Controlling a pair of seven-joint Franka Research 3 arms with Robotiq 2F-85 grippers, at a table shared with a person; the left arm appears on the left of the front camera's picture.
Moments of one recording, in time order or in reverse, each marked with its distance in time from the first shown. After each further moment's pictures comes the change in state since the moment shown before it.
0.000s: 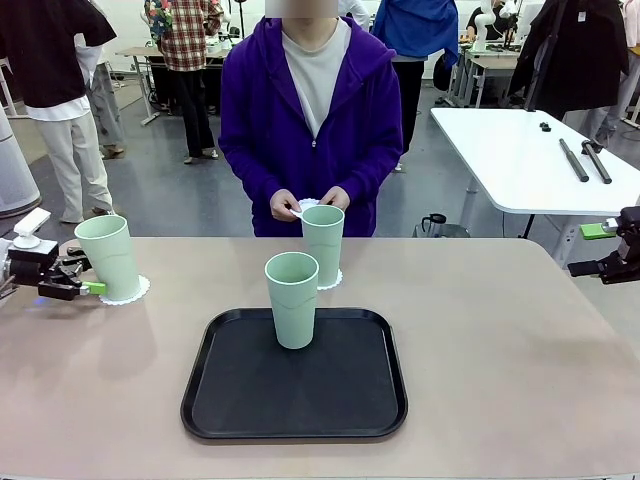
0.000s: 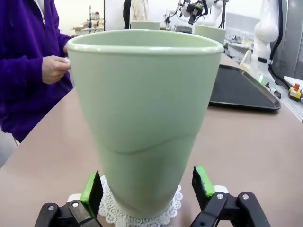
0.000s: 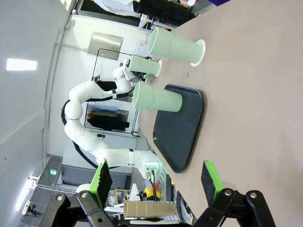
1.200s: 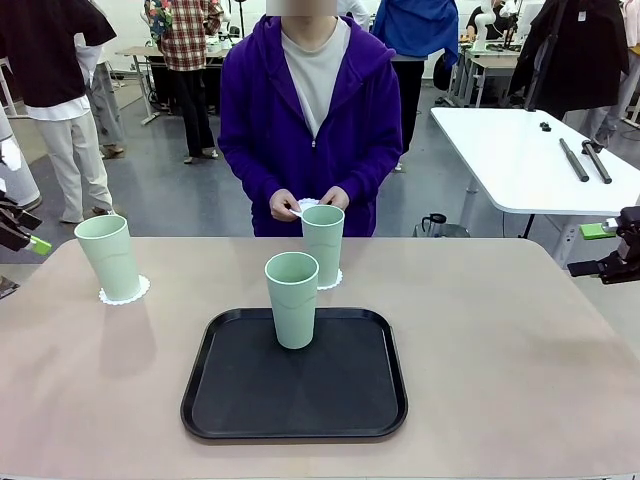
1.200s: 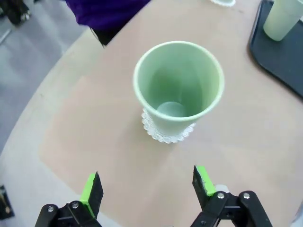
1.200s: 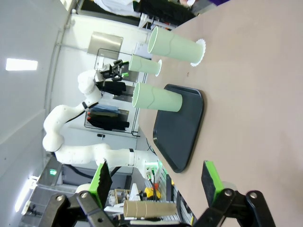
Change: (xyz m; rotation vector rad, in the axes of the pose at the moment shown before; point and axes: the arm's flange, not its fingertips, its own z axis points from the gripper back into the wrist) left arm 0.197 -0.079 0.056 0.489 0.724 0.196; right arm 0.000 0.000 0.000 0.000 0.001 0.000
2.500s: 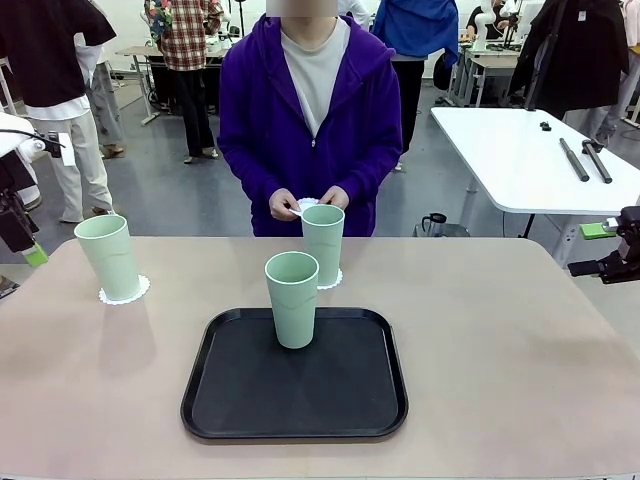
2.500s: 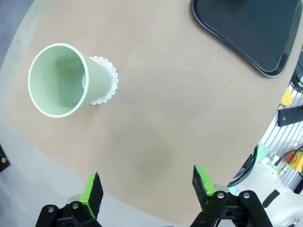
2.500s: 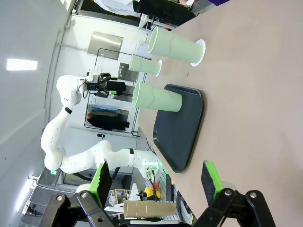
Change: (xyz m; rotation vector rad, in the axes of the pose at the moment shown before) left arm 0.091 -0.120 0.038 -0.040 0.414 -0.007; right arm 0.000 0.000 0.000 0.000 0.000 0.000
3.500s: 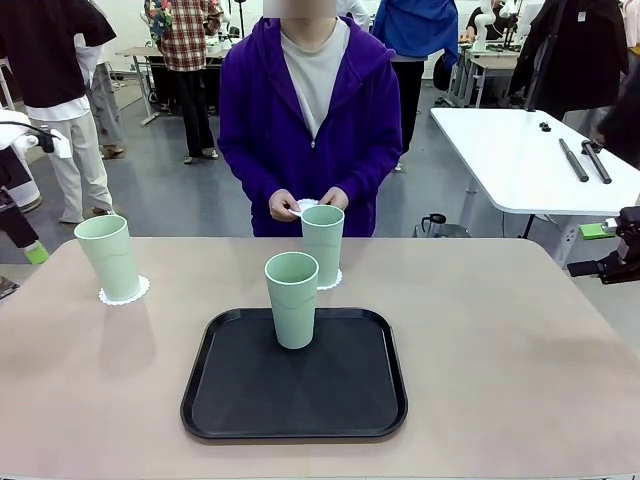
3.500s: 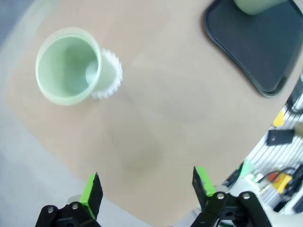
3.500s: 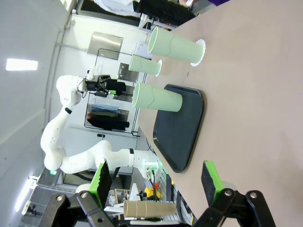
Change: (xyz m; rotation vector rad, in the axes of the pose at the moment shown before) left arm -0.009 -0.001 0.002 -0.026 0.012 0.234; right arm 0.000 0.000 0.000 0.000 0.000 0.000
